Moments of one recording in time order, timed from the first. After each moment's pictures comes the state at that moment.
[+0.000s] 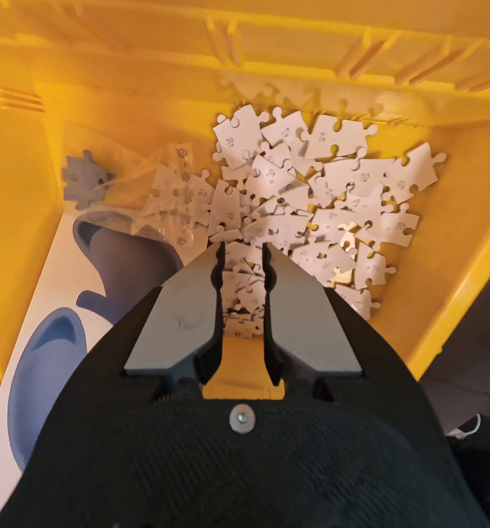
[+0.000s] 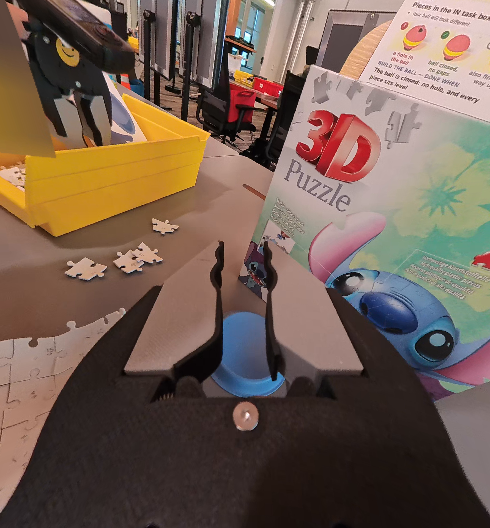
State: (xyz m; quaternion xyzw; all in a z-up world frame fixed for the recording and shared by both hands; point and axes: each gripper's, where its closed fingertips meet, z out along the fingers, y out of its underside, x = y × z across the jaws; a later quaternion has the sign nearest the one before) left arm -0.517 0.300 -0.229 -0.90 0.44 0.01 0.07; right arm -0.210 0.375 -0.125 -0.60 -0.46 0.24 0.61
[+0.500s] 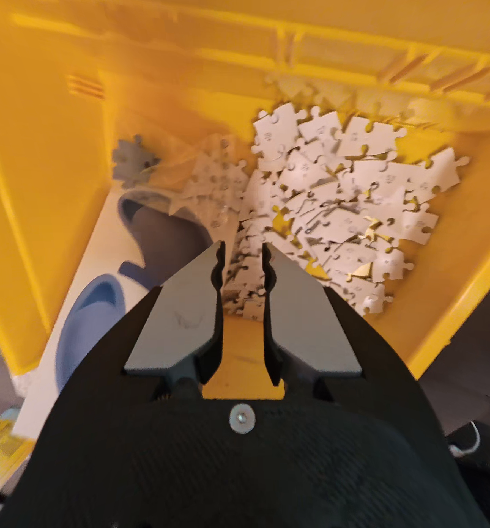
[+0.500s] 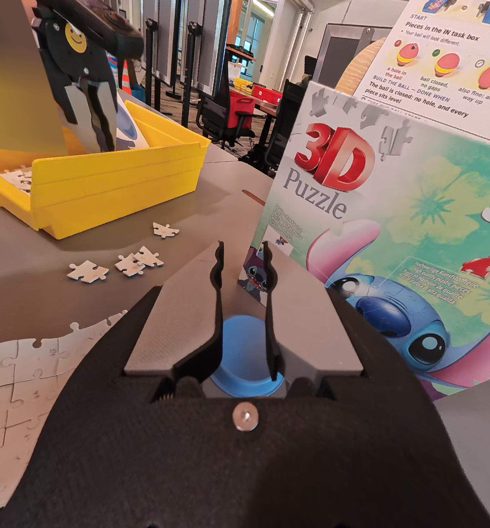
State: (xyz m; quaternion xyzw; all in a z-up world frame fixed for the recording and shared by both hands) left arm -0.534 0.312 -0.209 -0.91 0.41 0.04 0.09; right arm -0.209 0.371 -0.119 -0.60 -0.46 0.24 0.61
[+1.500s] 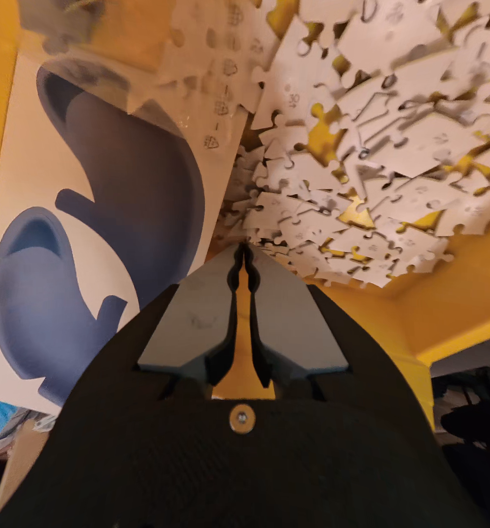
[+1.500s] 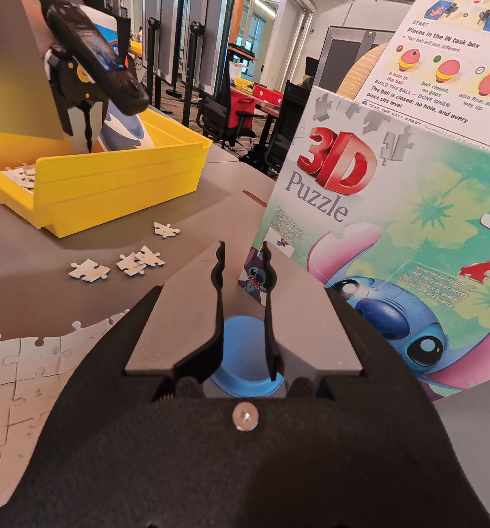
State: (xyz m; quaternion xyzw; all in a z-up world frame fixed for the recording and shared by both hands) left arm -0.587 0.279 -0.233 -0.91 0.39 0.12 -0.07; right arm -0.210 0.369 -0.117 -0.59 -0.46 0.24 0.62
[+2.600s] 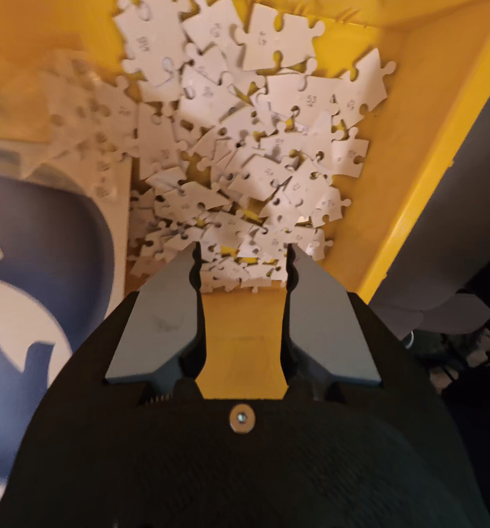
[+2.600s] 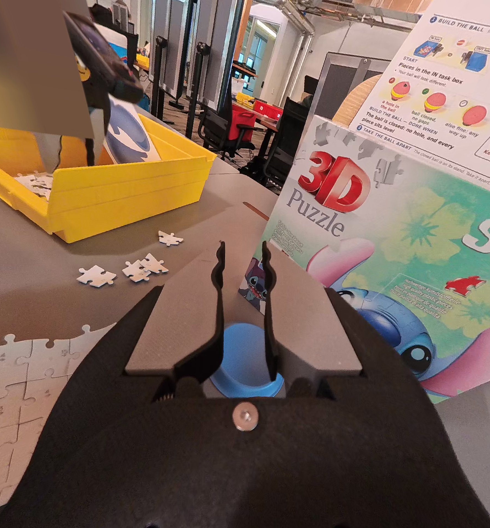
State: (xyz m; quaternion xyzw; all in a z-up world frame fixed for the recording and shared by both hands) left arm -0.528 0.248 -0.223 -0.90 0.44 -0.04 -0.04; right arm -0.209 0.359 -0.105 -0.57 -0.47 0.24 0.63
